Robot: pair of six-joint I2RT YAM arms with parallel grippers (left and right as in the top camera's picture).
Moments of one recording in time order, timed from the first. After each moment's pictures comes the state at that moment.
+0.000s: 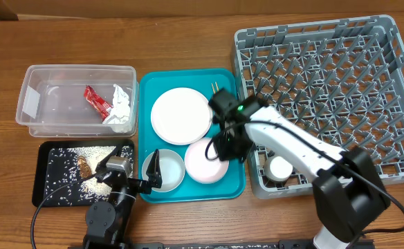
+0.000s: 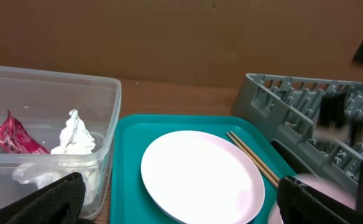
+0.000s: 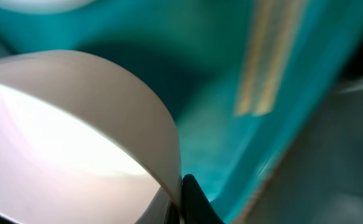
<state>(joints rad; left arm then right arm) -0.16 0.02 0.01 -0.08 0.06 -0.20 0.63 1.83 1.37 -1.08 -0.16 0.37</state>
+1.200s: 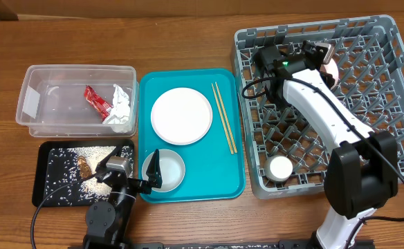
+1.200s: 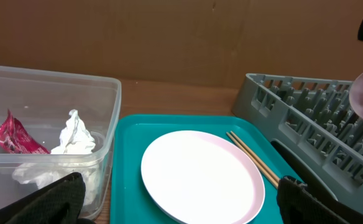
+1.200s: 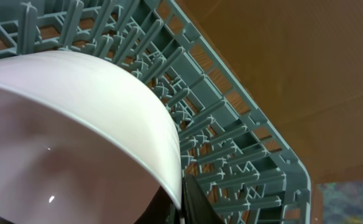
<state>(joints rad) -0.16 0.02 0.01 -0.07 0.06 -0.20 0.34 1.93 1.56 -1.19 1.13 0.83</state>
